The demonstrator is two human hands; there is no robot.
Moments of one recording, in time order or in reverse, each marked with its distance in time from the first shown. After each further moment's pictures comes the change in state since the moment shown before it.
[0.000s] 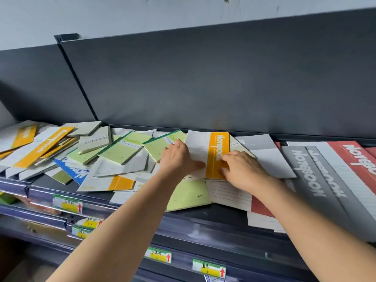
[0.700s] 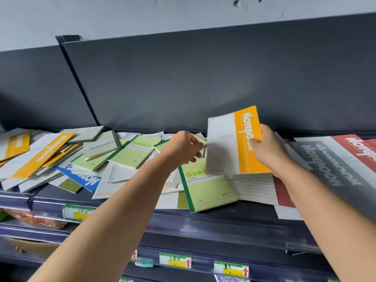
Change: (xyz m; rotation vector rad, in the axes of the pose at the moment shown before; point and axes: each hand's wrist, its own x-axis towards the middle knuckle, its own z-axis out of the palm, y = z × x) left_hand 0.011 -0.038 -0.043 -0.483 -0.156 0.230; right_hand 0.017 -0.013 -0.017 0.575 0.414 0.453
